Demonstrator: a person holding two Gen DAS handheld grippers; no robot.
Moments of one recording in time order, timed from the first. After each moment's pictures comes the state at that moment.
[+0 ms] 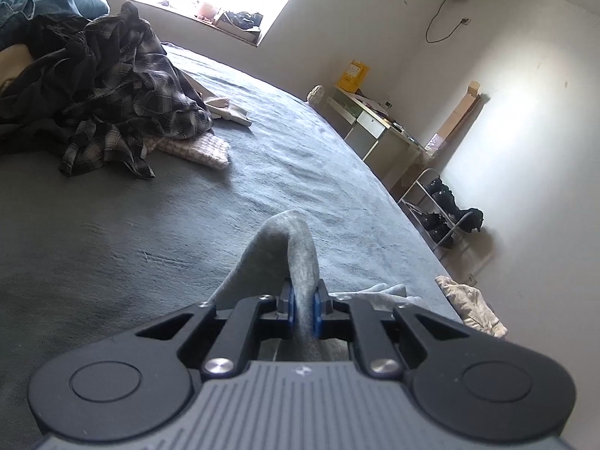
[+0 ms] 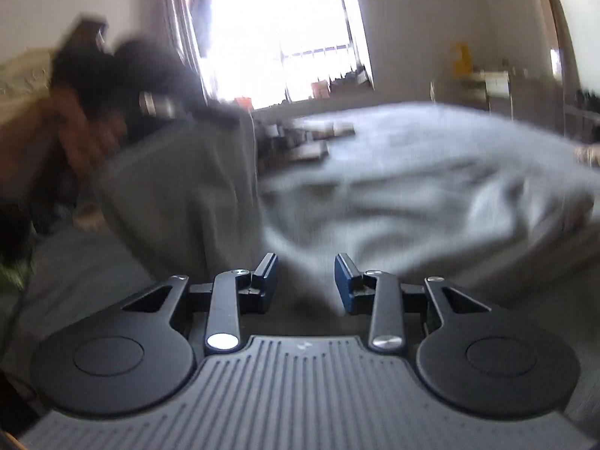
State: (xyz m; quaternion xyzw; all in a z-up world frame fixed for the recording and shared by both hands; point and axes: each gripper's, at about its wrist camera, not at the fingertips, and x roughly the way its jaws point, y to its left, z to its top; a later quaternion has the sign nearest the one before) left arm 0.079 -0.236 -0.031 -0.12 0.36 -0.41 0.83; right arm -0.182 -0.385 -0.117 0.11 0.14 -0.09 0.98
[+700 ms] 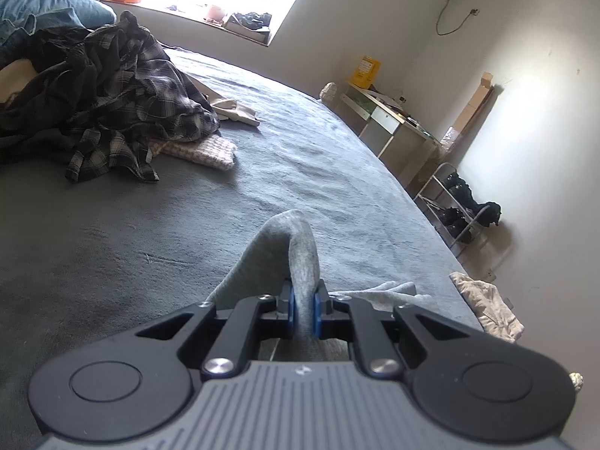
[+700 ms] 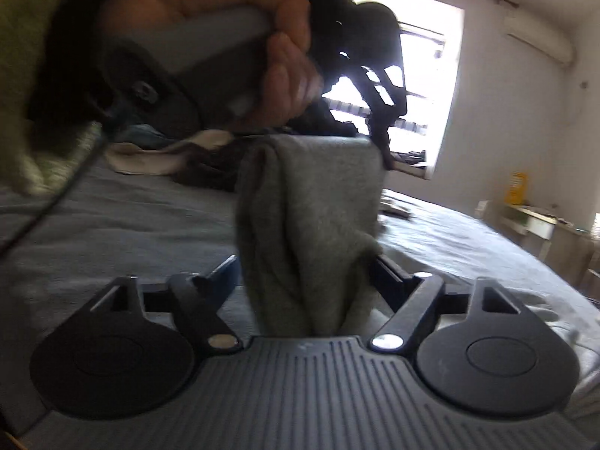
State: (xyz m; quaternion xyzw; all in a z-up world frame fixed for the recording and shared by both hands) left arm 0.067 -0.256 -0.019 -0.10 0.37 -0.37 0.85; right arm -0.146 -0.294 -0.136 -0.11 0.10 -0.06 0.99
